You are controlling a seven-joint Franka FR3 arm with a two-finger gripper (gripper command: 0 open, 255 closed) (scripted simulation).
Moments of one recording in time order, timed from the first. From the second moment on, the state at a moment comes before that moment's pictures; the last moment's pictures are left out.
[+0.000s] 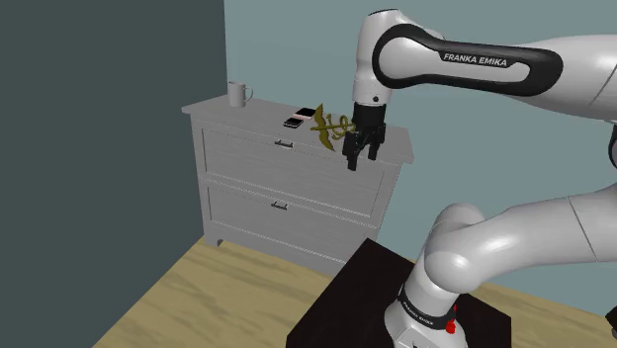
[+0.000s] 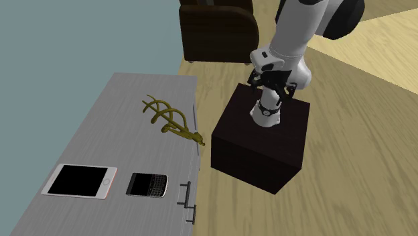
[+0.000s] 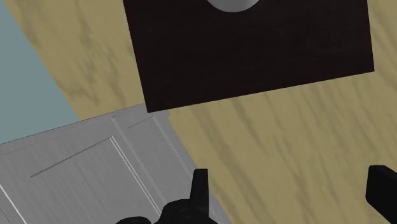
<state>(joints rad) 0.02 -0.83 -0.06 -2.42 -0.09 1.50 0.14</state>
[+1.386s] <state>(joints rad) -0.13 -0.21 -0.24 -1.84 -0.14 1.59 0.23</state>
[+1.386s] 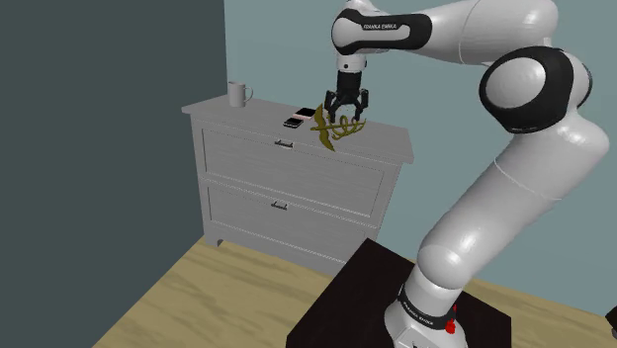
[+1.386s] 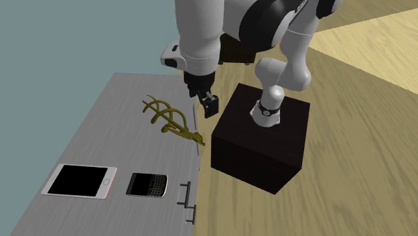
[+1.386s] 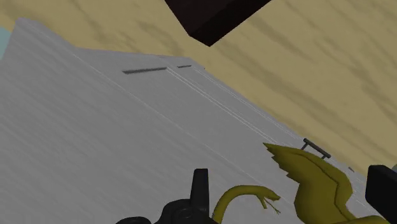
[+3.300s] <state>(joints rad) -0.20 0.02 -0.32 -1.61 -0.10 1.62 0.24</state>
